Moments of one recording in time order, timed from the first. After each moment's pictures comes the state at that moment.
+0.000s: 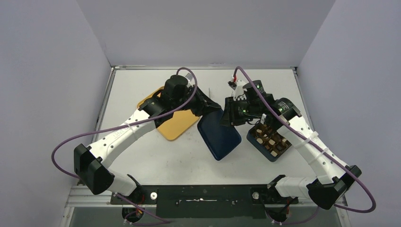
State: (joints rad) left arm -0.74 1.43 1.38 -0.39 0.32 -1.40; right arm 0.63 1.24 1.42 -0.95 -0.31 0.40
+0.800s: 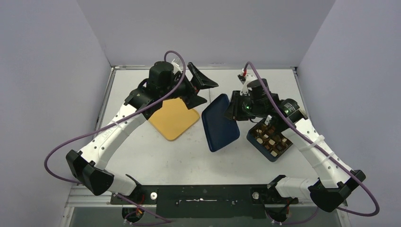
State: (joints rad) left arm -0.64 1.42 1.53 -0.48 0.36 -1.30; right arm 0.63 1.21 1.45 -0.93 -0.14 0.52
